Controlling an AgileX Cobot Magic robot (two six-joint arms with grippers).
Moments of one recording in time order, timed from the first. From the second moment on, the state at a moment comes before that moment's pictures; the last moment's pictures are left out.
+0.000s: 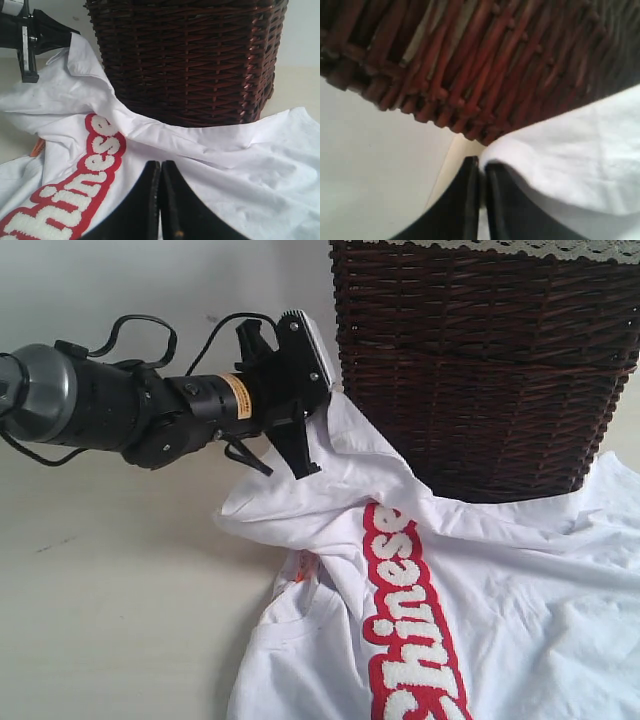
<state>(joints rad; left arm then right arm) -0.56 2.05 -1.25 0.46 -0.38 0.39 0.28 0.01 0.00 0.00 0.34 0.08</state>
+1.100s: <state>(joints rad) -0.50 1.80 -1.06 0.07 0.21 0.02 0.28 0.01 0.00 0.00 0.34 0.08</state>
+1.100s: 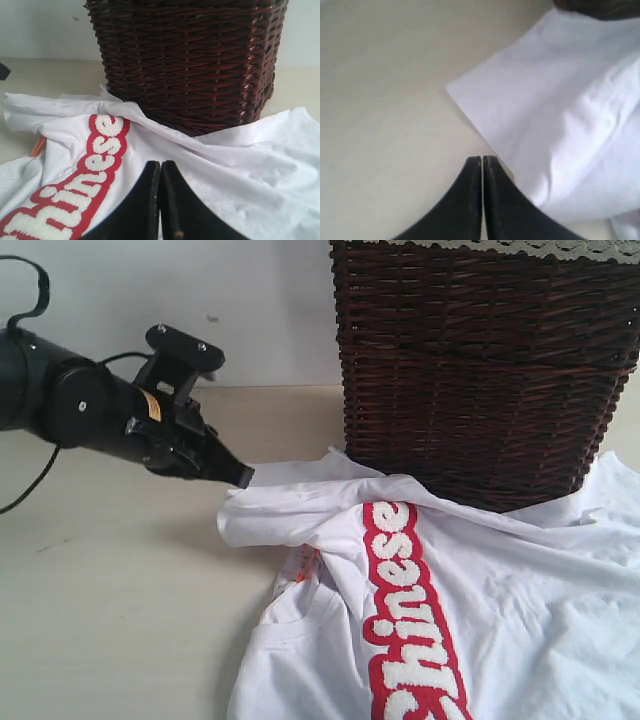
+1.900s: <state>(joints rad) -0.54 1.01 -0.73 -0.21 0.03 0.11 0.28 0.01 0.00 0.00 0.34 0.08</state>
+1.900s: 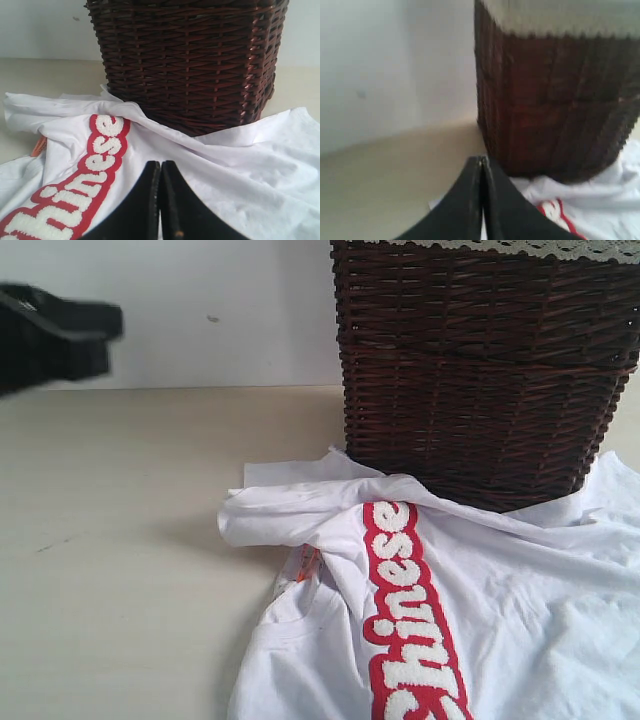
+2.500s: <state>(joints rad) -0.54 1.00 -0.42 -0.93 0.65 1.35 0.28 0.01 0.00 0.00 0.34 0.08</state>
